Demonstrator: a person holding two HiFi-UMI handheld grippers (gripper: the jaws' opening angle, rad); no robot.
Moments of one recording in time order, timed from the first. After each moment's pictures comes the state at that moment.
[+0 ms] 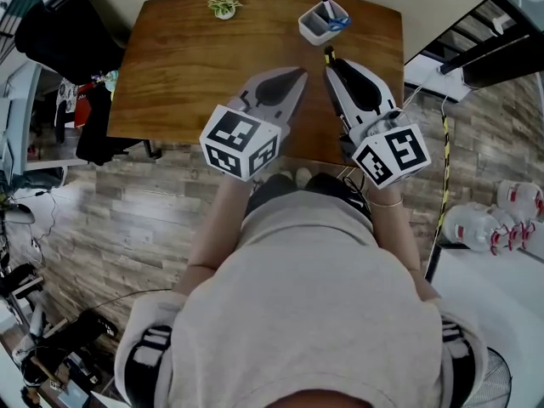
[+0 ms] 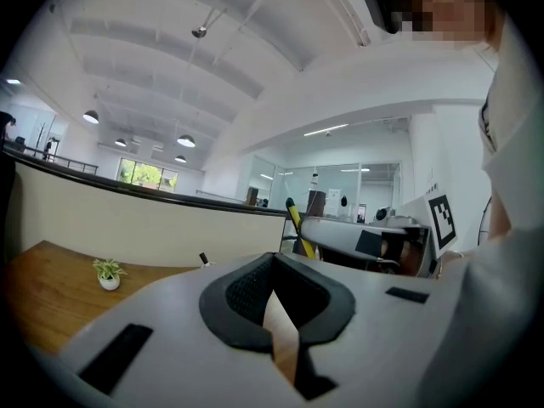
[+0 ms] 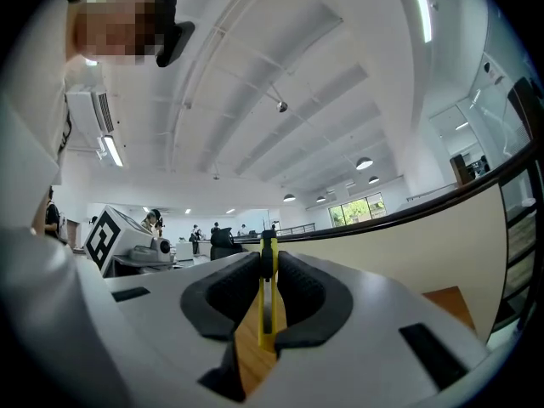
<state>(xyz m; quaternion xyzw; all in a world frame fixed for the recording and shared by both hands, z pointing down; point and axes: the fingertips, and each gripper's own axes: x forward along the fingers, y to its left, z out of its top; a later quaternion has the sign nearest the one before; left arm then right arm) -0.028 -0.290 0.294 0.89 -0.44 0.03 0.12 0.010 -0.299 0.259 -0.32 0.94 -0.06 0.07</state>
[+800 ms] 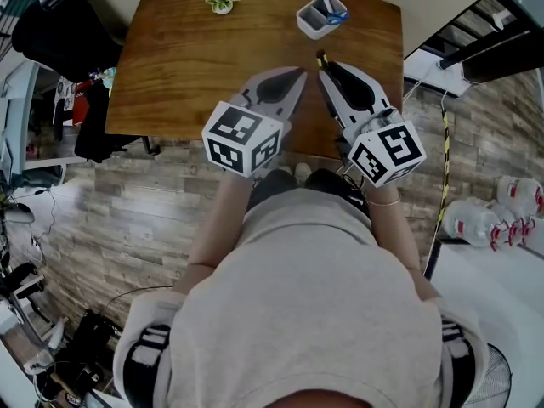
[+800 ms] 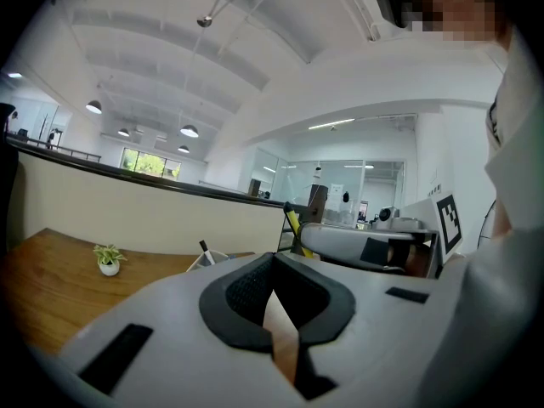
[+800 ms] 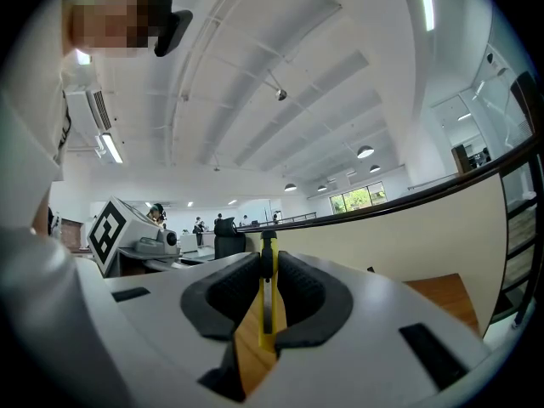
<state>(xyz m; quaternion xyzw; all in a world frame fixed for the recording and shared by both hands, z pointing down) -0.023 -0.287 0.312 0.88 -0.44 0.05 0.15 0.006 -0.290 0.282 -0.31 0.95 -0.08 0.03</state>
